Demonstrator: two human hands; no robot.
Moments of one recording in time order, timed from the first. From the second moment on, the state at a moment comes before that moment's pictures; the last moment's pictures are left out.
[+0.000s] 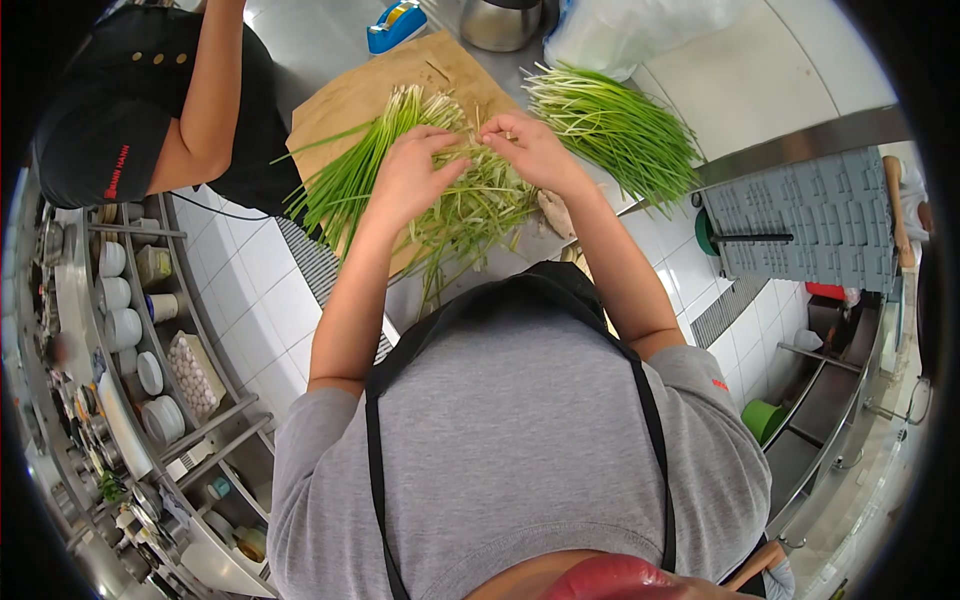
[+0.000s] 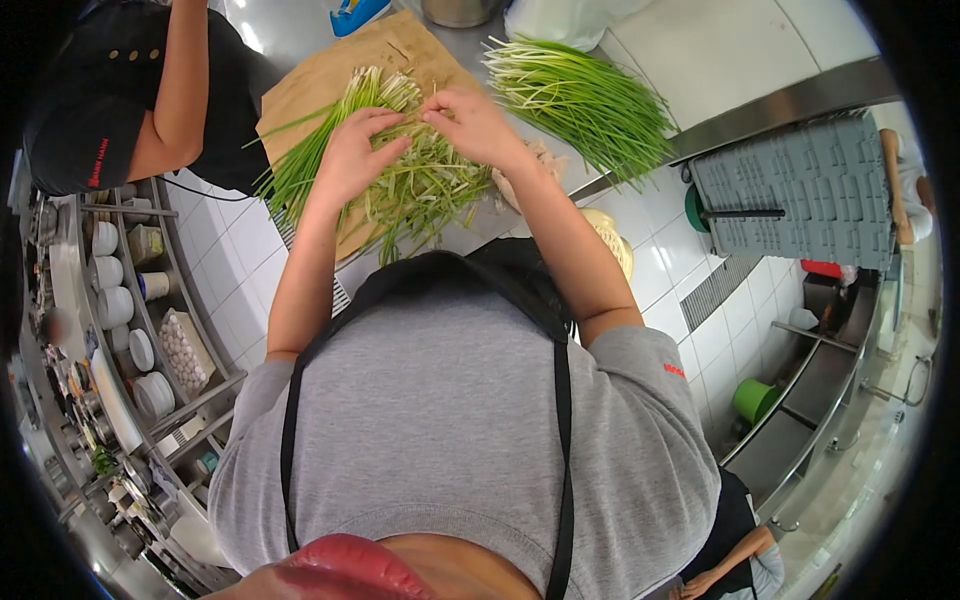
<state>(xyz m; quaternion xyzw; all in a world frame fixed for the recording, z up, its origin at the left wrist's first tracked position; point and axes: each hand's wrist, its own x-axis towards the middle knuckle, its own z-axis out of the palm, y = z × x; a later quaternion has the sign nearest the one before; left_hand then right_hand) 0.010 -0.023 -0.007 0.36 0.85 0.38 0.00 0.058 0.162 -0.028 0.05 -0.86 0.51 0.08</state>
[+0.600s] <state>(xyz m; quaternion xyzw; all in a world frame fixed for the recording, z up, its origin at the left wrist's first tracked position) 0.007 -0.055 0.002 0.21 0.77 0.58 0.18 0.064 0.194 -0.011 -0.09 -0.62 0.77 0.12</state>
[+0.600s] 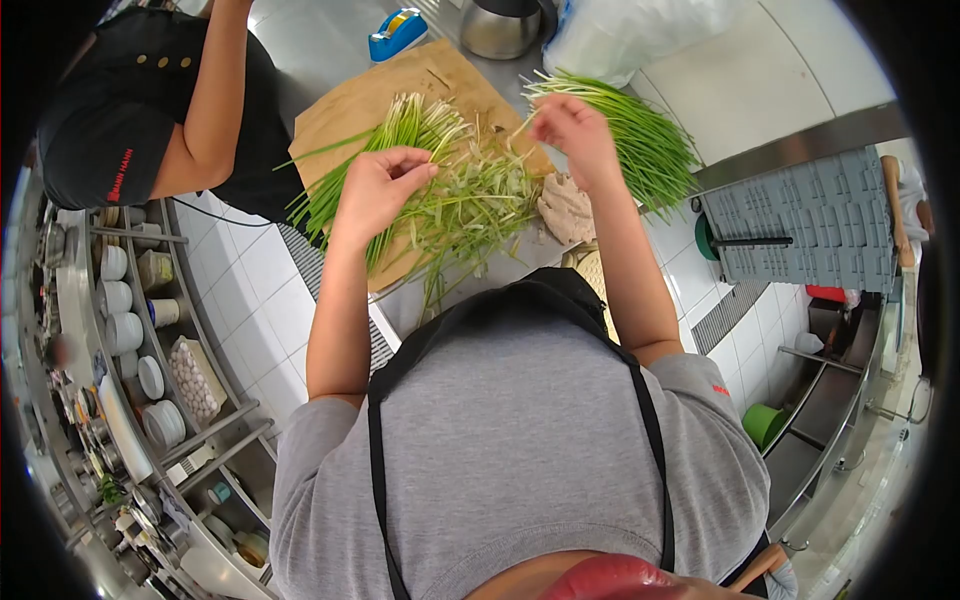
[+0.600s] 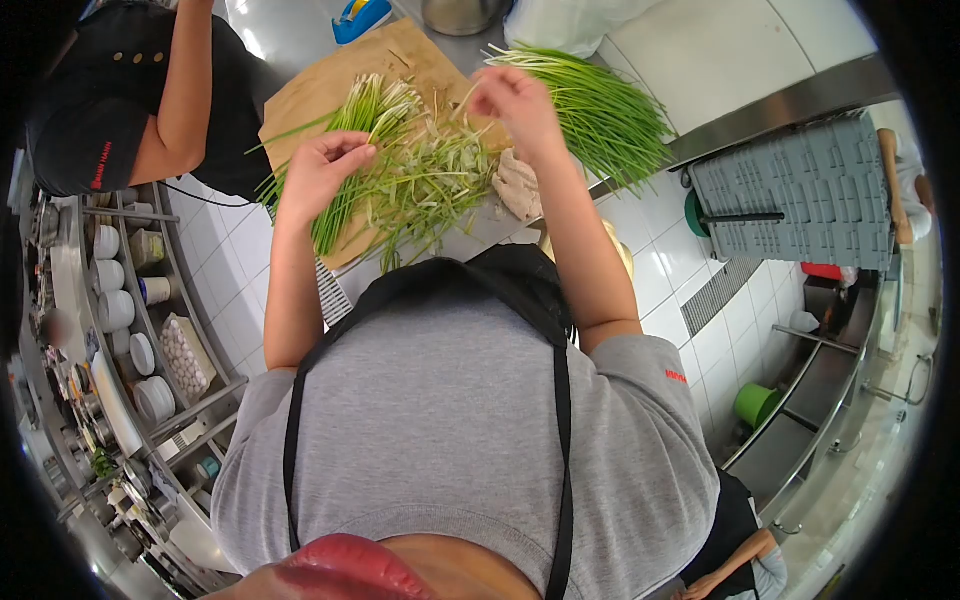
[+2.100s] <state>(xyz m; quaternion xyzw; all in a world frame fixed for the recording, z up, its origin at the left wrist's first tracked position) 0.007 -0.078 0.002 0.10 0.61 0.63 0.46 0.073 0.174 -0.017 0.16 -0.92 0.27 0.25</state>
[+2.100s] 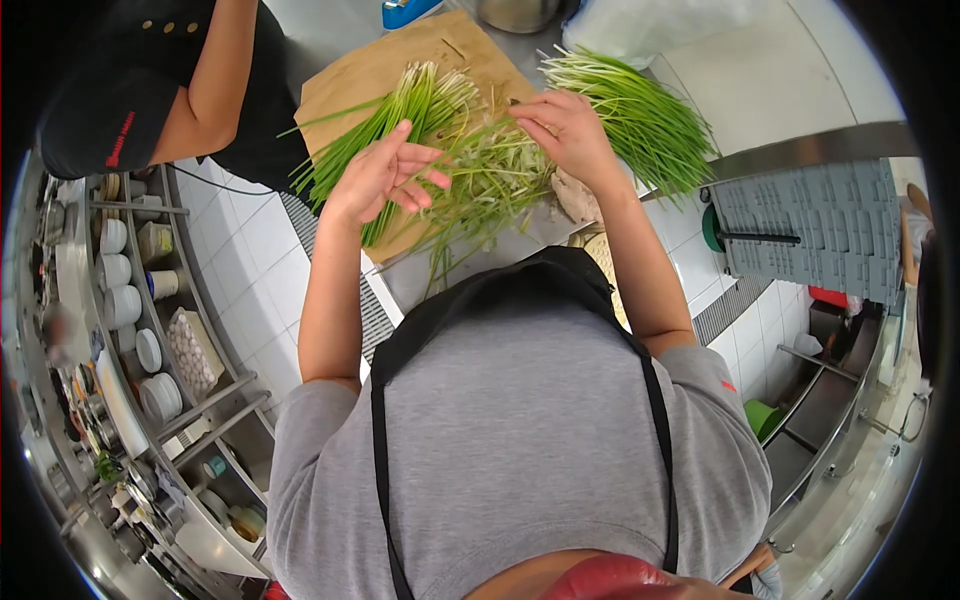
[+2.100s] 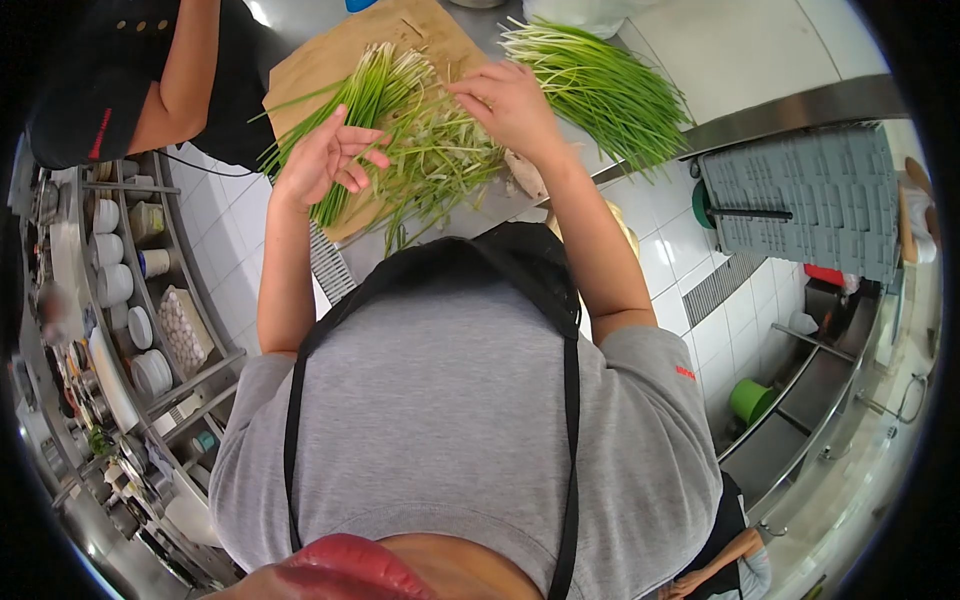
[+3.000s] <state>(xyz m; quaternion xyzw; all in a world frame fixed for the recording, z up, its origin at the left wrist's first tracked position) 0.028 -0.047 -0.022 0.33 0.86 0.38 0.12 0.075 0.168 -0.038 0.17 -0.90 0.37 0.14</state>
